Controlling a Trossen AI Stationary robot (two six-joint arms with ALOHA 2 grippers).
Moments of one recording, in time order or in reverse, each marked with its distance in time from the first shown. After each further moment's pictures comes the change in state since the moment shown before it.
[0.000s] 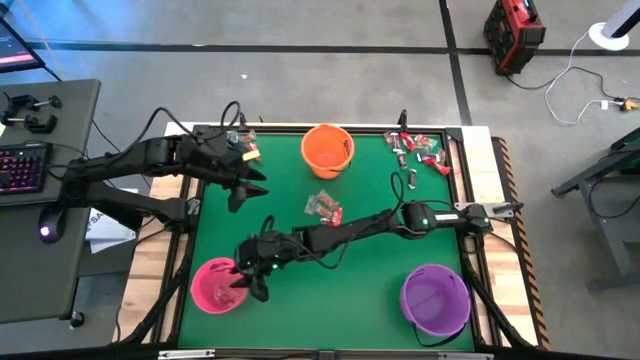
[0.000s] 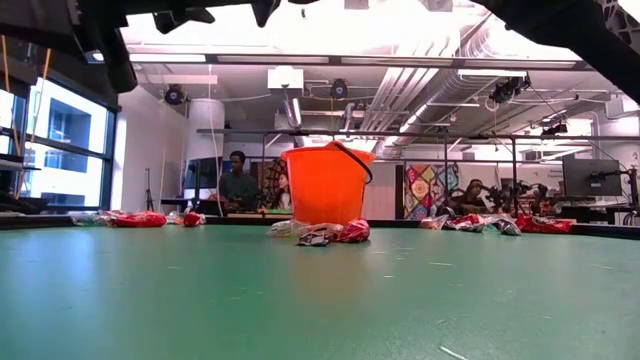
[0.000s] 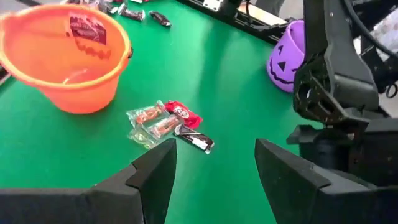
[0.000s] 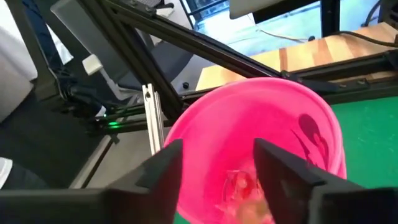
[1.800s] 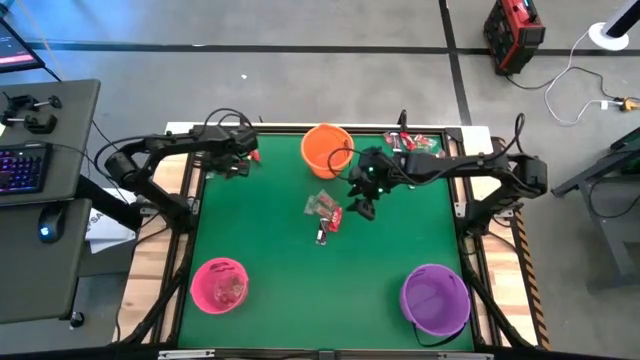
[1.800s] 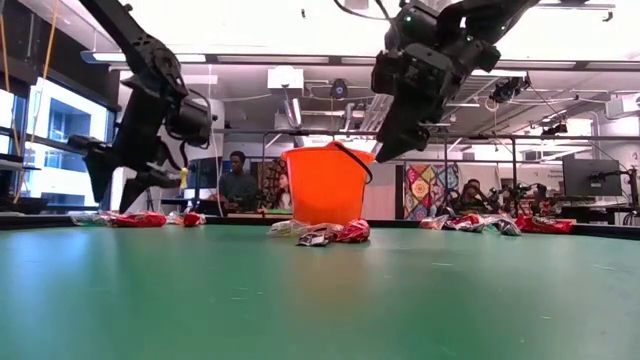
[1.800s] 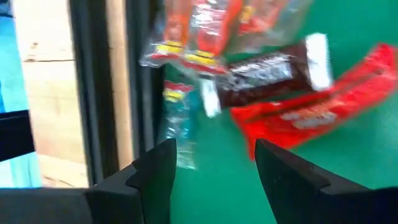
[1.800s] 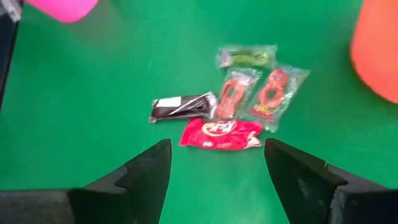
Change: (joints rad) left arm 0.648 0.542 -0.351 -0.193 -0.517 -0.500; right arm -0.476 -1.059 -1.374 -0.244 -0.129 -0.269
